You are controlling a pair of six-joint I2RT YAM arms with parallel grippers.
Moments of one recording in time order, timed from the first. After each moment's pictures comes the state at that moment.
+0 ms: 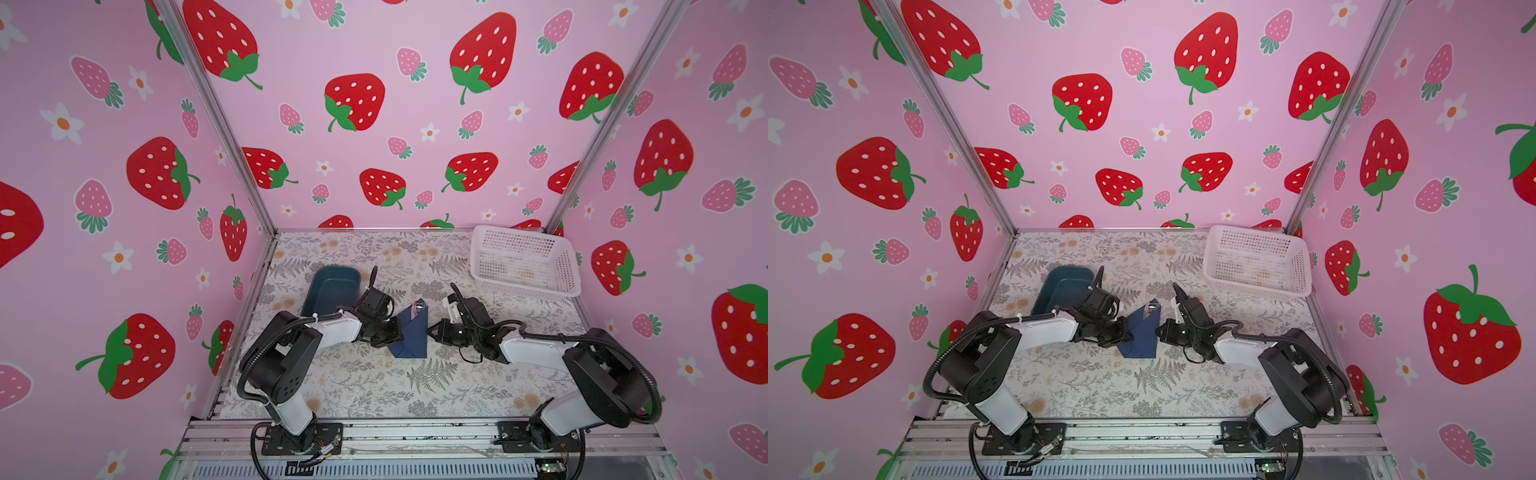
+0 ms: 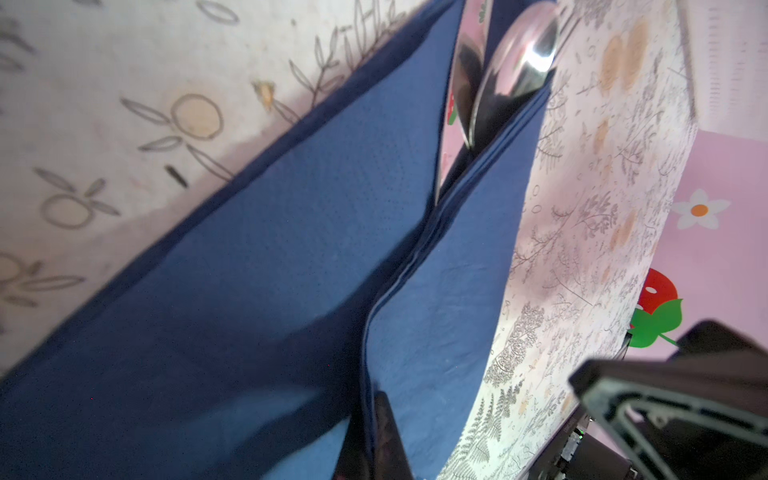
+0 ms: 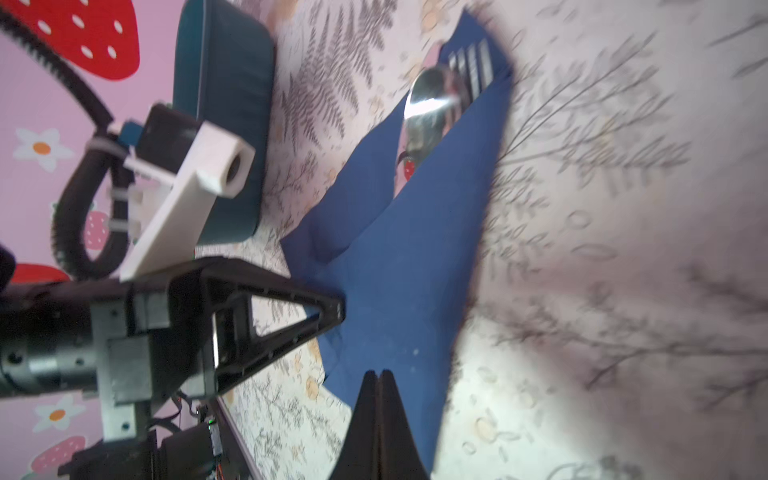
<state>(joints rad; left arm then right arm) -0.57 1.70 0.83 -0.18 0.43 -0.74 0.70 1.55 0.59 0.27 -0.38 0.84</state>
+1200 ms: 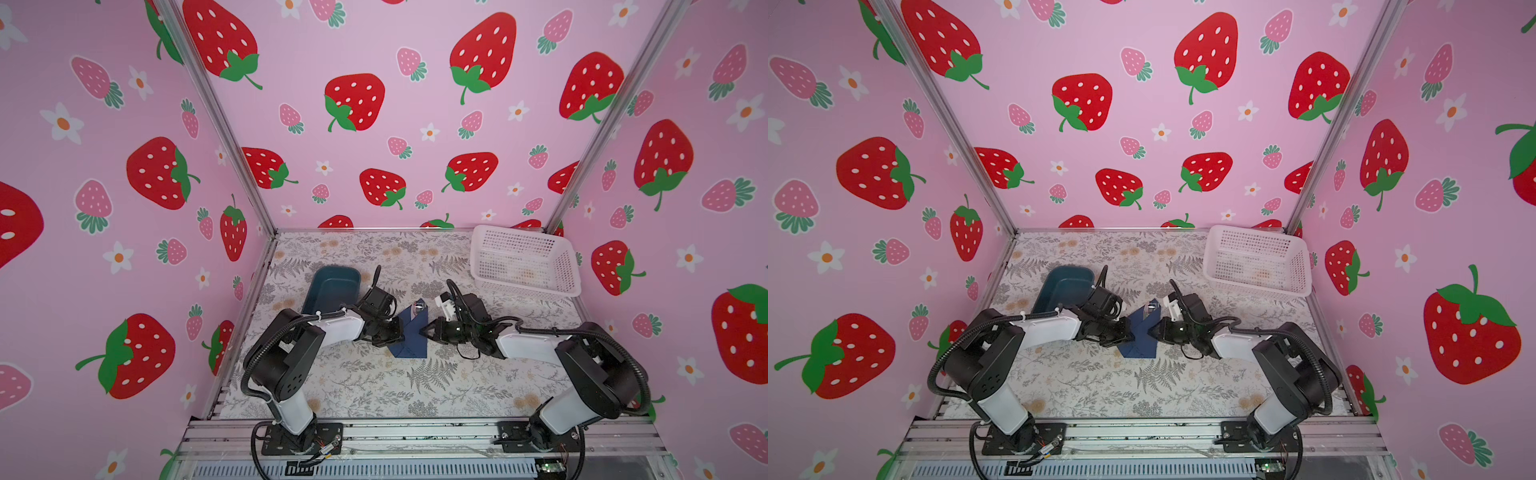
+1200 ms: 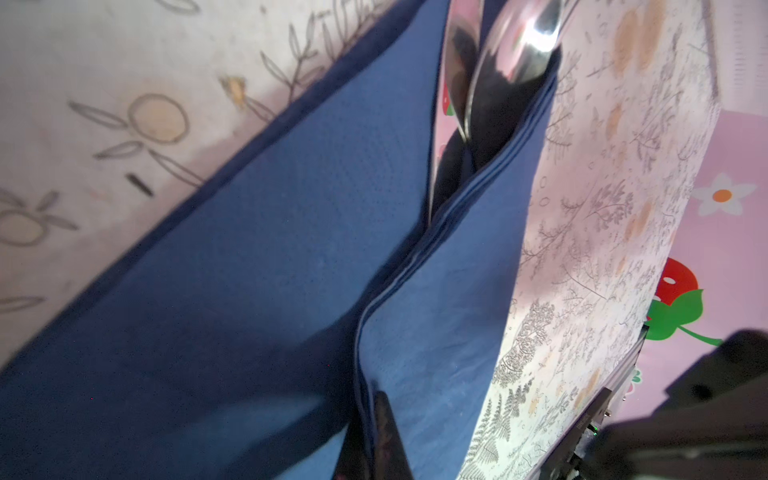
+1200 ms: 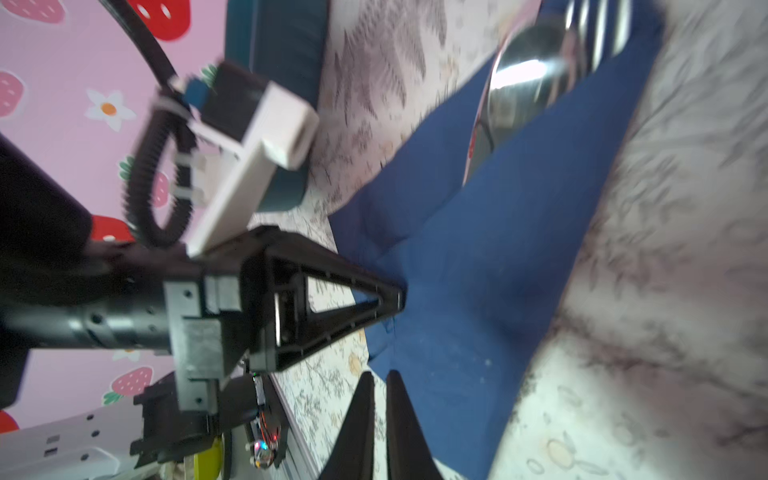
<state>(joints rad) -0.58 1.73 0.86 -0.21 0.42 -0.70 0.75 1.58 0.61 0.27 -0.54 0.84</state>
